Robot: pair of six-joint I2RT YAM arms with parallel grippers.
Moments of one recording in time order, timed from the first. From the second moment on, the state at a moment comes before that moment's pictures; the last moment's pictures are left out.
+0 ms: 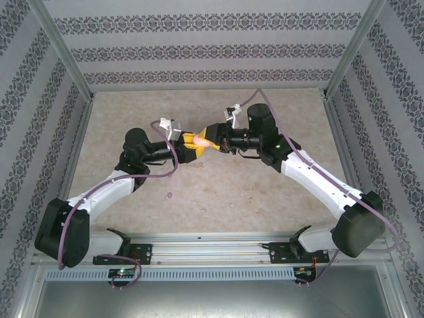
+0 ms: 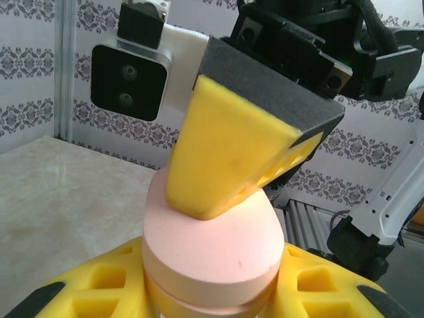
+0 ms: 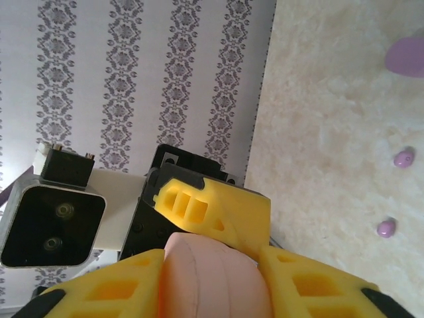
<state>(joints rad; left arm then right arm) -0.37 1.29 0.72 0.66 0.95 -0.29 0.58 1.37 1.14 -0.11 -0.73 1.13</state>
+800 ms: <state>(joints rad) -0.37 1.16 0.76 0.29 0.78 0.00 0.48 1.45 1.08 0.06 -0.74 1.24</state>
